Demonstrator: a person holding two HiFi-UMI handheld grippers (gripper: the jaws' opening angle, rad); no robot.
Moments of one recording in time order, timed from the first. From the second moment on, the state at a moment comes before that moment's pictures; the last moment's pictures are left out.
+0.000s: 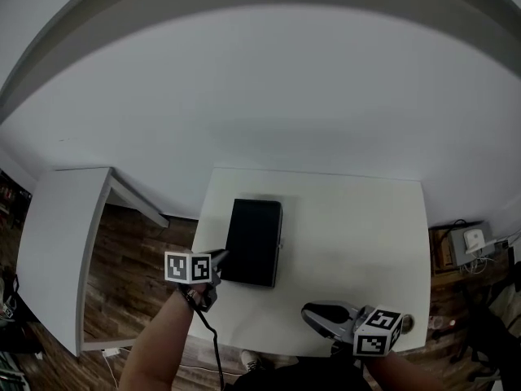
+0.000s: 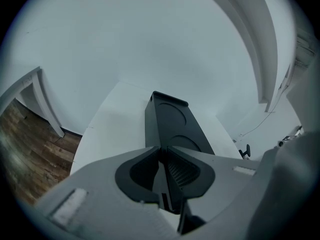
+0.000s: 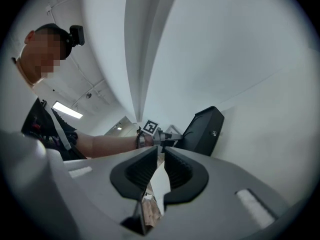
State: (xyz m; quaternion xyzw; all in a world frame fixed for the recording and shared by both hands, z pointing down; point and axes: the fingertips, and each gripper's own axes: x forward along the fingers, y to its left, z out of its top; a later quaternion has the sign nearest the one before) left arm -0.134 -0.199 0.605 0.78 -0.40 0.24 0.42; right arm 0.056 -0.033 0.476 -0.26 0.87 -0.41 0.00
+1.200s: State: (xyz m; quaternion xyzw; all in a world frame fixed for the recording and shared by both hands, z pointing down) left arm -0.135 -0.195 0.601 0.76 -0.44 0.22 0.42; right arm 0.029 -0.208 0.618 -0.24 0.85 -0.45 -0.14
